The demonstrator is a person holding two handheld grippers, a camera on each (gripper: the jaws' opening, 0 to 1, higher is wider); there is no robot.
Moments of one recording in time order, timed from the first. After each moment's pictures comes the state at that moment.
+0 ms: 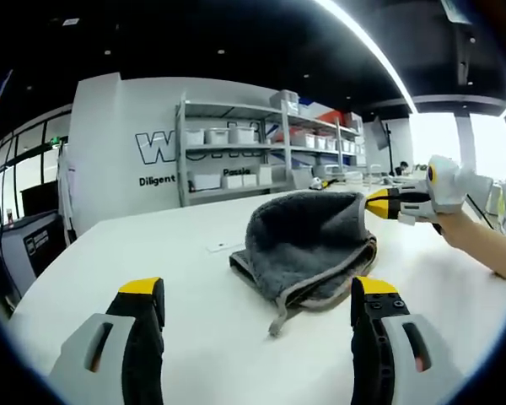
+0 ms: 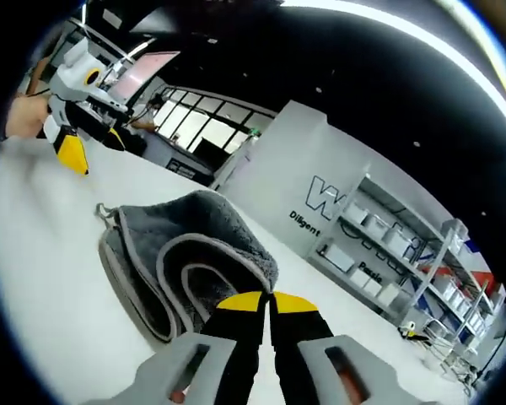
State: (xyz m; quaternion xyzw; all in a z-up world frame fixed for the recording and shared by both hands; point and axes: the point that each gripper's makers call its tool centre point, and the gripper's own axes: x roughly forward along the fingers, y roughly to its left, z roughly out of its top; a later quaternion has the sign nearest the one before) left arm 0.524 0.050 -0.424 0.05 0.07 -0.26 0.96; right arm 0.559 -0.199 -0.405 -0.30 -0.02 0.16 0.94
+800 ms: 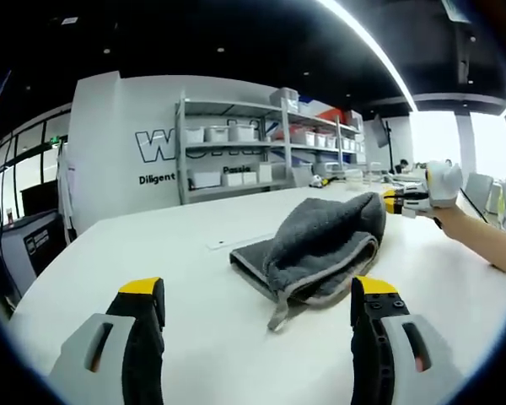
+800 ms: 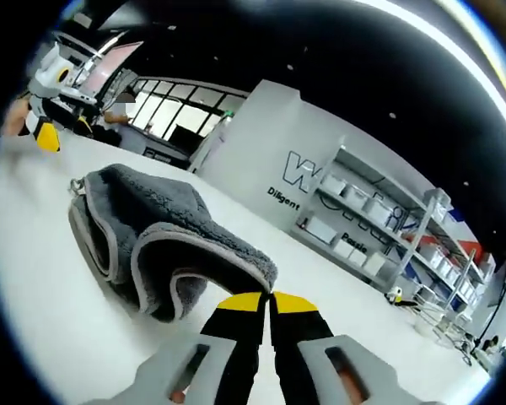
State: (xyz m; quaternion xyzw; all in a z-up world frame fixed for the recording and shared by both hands) left arm 0.524 0.050 -0.427 0.05 0.08 -0.26 0.96; right arm 0.566 -0.283 -0.423 -0.26 0.03 0.10 0.96
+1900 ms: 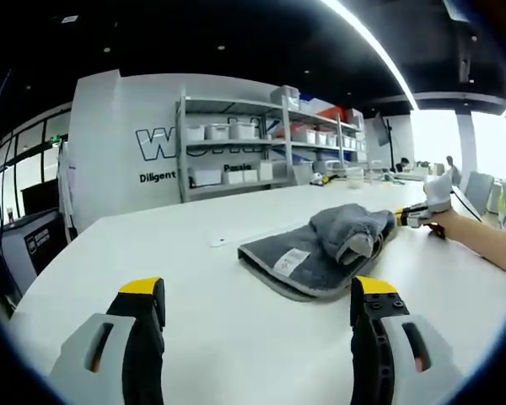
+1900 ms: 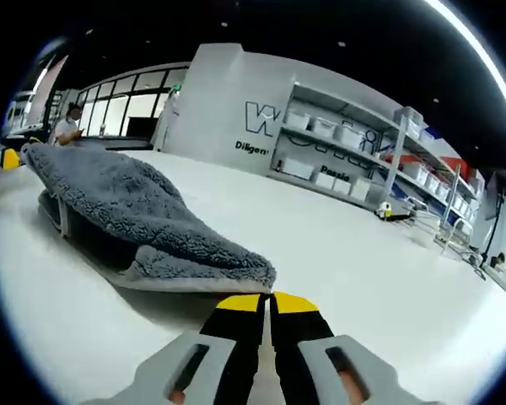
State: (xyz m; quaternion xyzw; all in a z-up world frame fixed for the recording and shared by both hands) left arm 0.523 0.051 -0.430 0.05 0.08 -0.26 0.96; right arm 0.556 -0.370 -0.487 -0.14 0.14 0.02 0.98
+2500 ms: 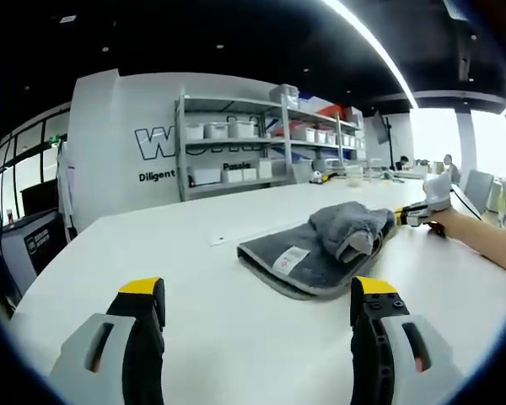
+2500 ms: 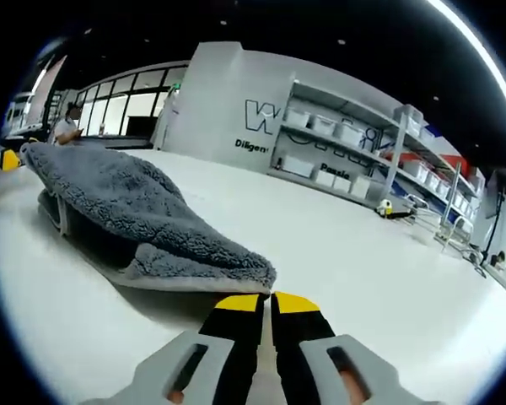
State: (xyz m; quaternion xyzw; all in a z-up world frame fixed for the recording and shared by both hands) left arm 0.523 0.049 -0.432 0.06 0.08 -0.26 0.96; right arm 0.556 -0.369 -0.490 -0.13 0.15 0.02 0.98
